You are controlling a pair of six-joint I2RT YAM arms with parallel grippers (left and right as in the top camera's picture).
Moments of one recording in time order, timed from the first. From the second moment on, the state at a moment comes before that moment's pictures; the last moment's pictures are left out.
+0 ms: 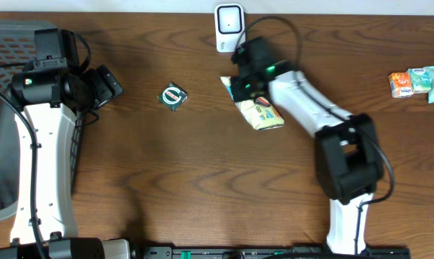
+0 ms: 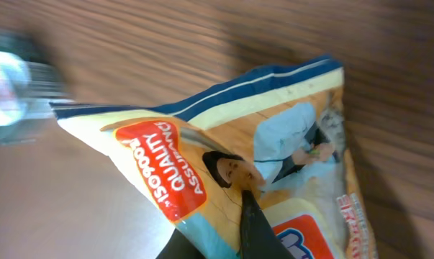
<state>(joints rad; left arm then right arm) 0.13 1.51 1.55 -1.18 -0.03 -0.49 0.40 2.12 1.62 -0.60 -0.24 0.19</state>
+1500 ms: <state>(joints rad) 0.13 1.51 1.55 -1.18 -0.03 -0.49 -0.03 2.24 1.84 -1.03 -0.68 0.10</state>
